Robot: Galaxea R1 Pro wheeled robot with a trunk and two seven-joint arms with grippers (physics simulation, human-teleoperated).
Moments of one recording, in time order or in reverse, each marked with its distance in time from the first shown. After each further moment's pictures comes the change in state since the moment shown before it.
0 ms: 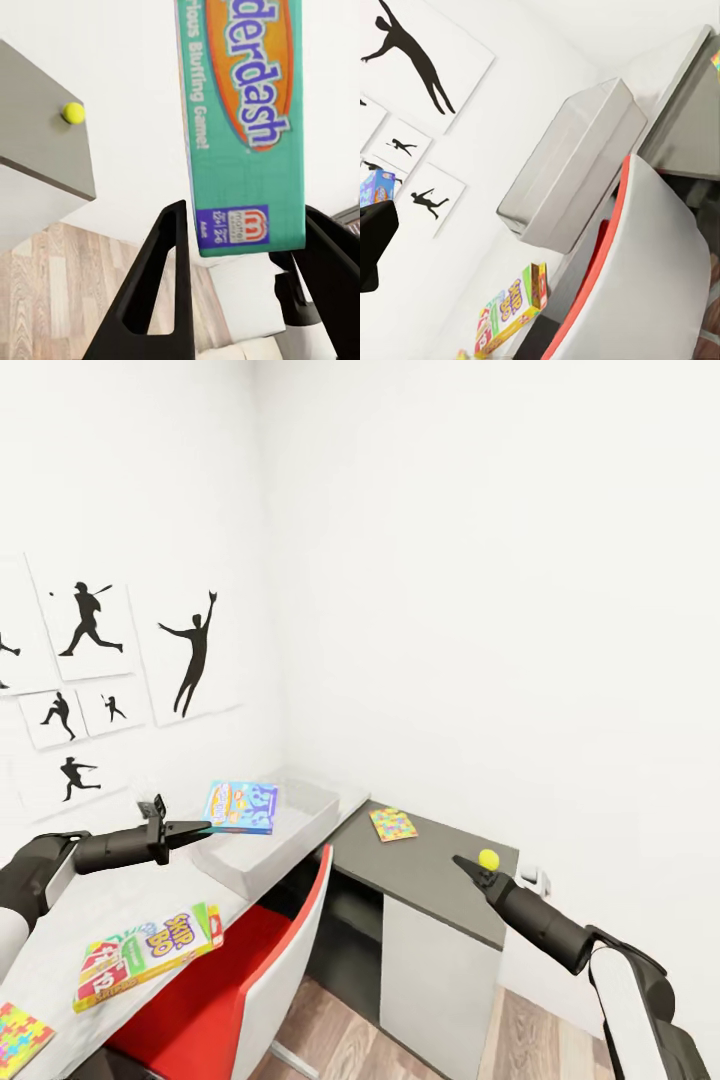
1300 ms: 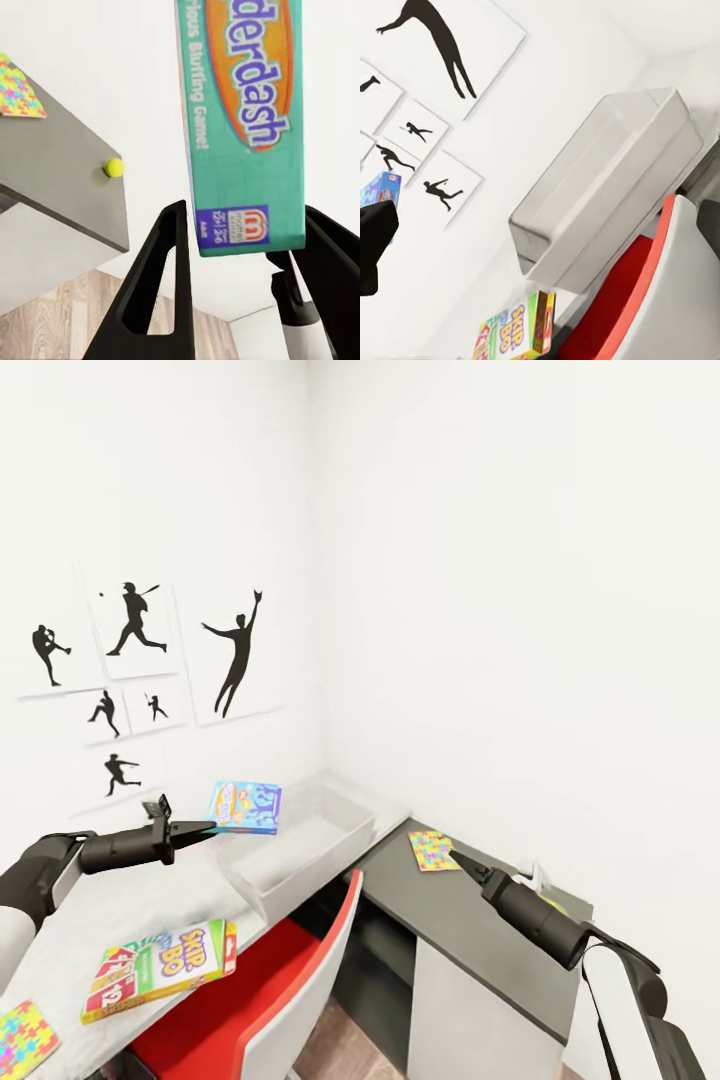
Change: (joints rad) left arm 0.000 -0.015 0.000 0.000 0.000 0.000 0.000; right arm 0.000 -0.009 0.039 0.000 0.003 -0.070 0.009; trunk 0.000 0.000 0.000
